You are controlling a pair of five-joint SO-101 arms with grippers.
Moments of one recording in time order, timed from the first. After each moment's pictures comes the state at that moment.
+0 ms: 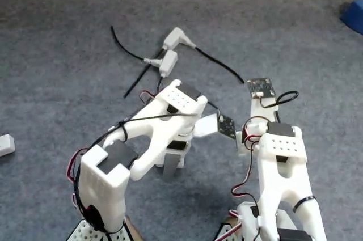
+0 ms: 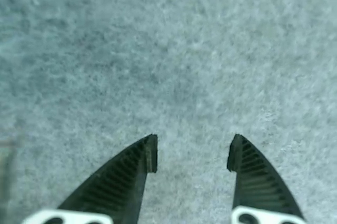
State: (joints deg) left arm 30.6 18.9 7.6 86.5 -53.9; right arm 0.0 -31.0 56.6 55.8 10.9
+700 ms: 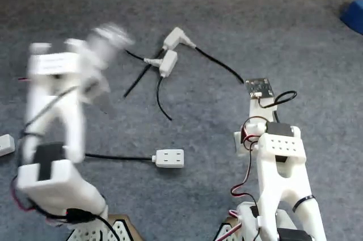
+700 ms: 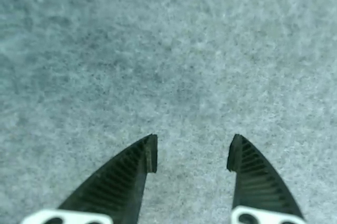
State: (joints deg) left arm -20.2 9.8 -5.1 78.0 -48.6; right arm -0.3 -31.0 56.6 55.8 10.9
